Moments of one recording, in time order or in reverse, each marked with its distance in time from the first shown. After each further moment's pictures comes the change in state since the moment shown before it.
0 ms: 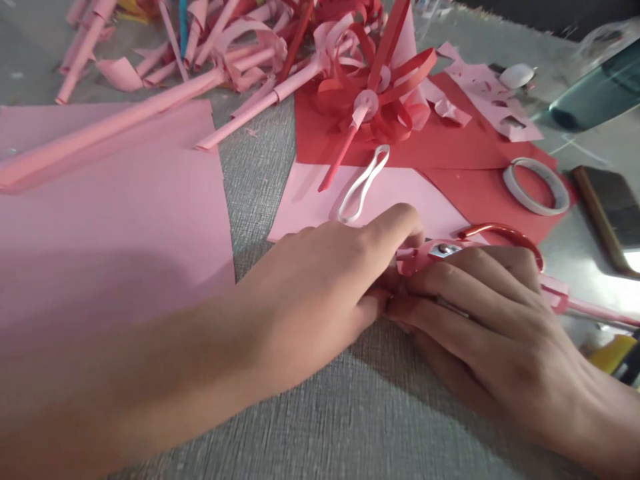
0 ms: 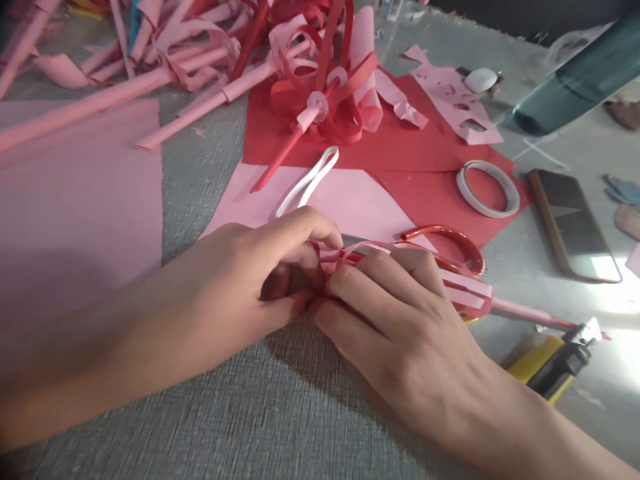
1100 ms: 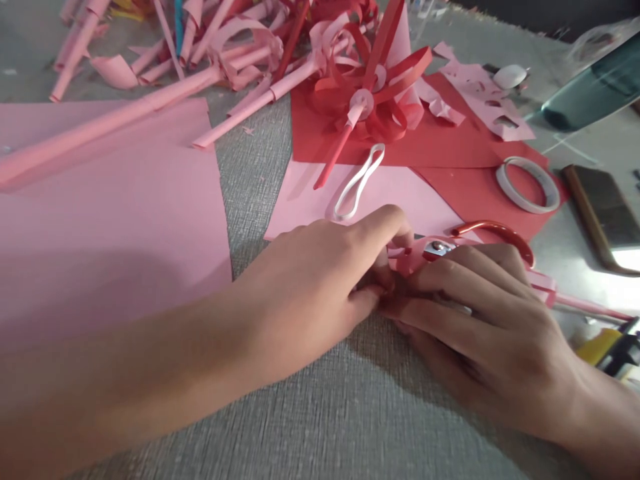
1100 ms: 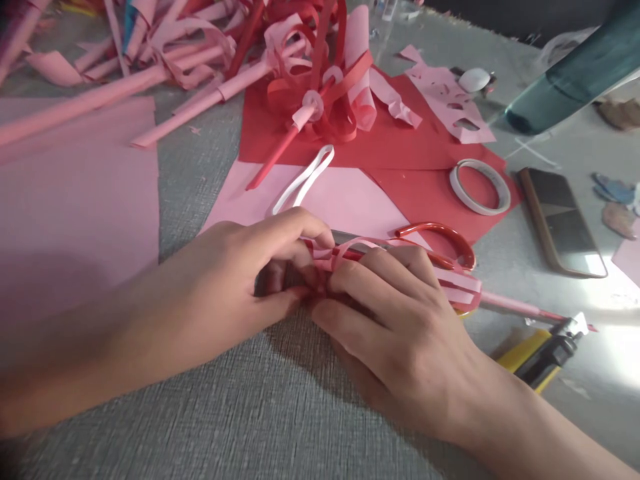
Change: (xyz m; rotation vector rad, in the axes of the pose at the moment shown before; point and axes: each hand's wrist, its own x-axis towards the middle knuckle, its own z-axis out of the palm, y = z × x) left_hand -0.001 -0.006 0.002 -0.123 0.010 0.012; right_hand -0.003 0.002 0.002 0.070 0.044 0.038
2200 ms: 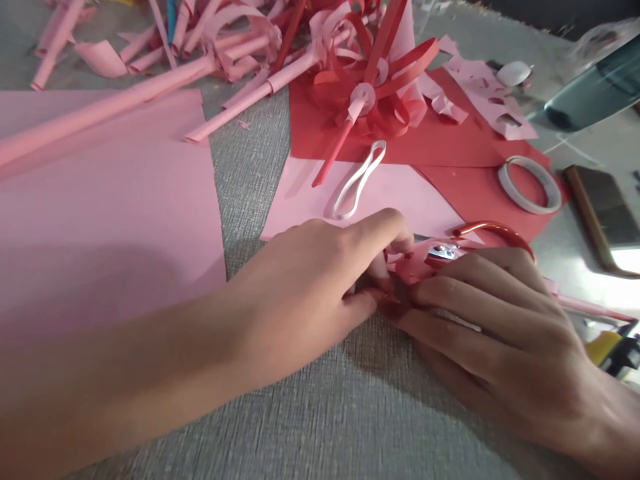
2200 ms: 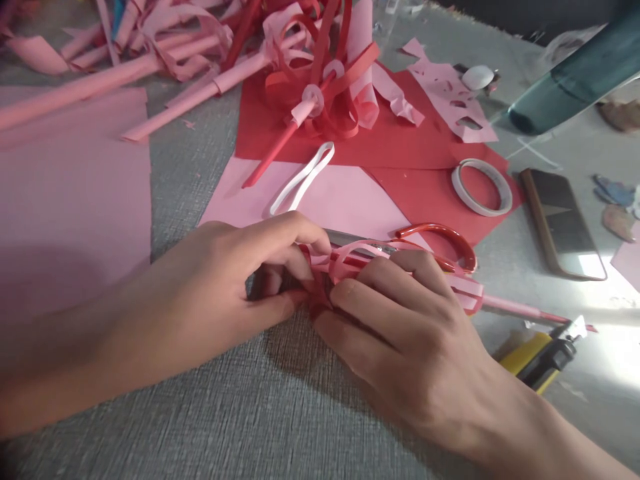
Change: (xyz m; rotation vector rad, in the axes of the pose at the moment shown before) left_hand -0.002 -0.002 0.003 -0.026 0.044 0.050; right_hand -0.002 0.001 -0.006 -0.096 -0.012 -0.091
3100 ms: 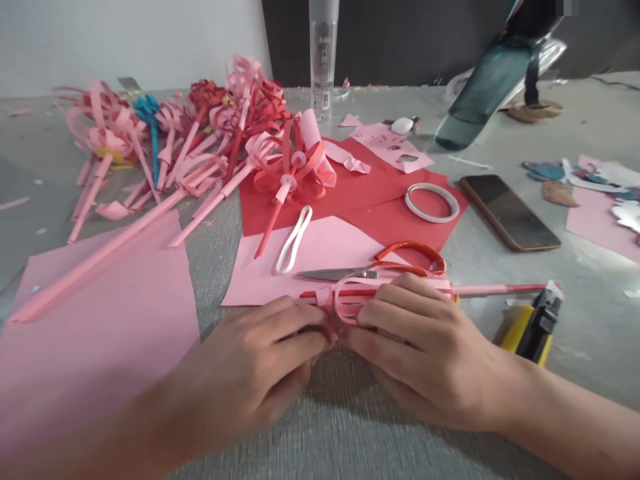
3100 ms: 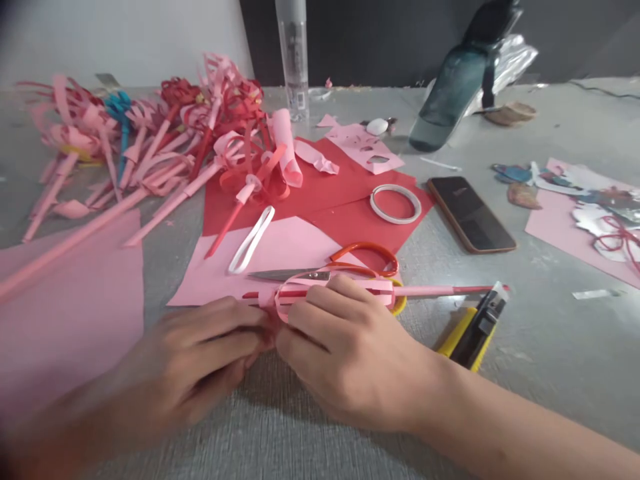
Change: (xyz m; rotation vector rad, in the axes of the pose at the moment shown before) left_hand -0.023 -0.006 -0.007 0.362 -0.153 0.319; right_hand -0.002 -0.001 -0.001 0.077 0.217 0.034
